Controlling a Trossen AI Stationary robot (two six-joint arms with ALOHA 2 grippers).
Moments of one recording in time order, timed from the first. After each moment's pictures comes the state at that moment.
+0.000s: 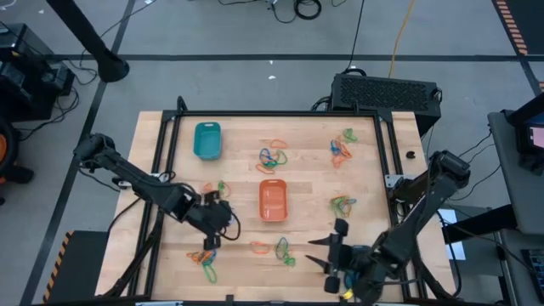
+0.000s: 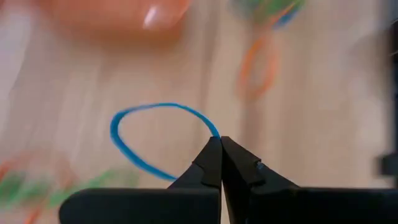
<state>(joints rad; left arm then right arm) -0.50 1.34 0.90 -0.55 -0.17 -0.56 0.86 1.64 1.24 -0.39 0.94 0.66</state>
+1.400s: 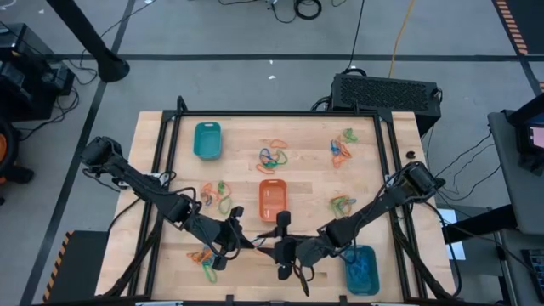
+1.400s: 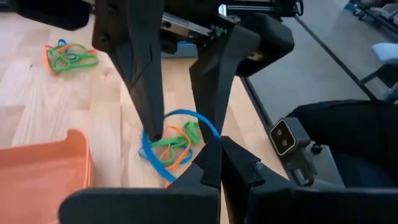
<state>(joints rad) -0.56 1.43 0.90 0.03 -0.17 -0.27 0.54 1.91 1.24 0.31 0.59 -0.12</state>
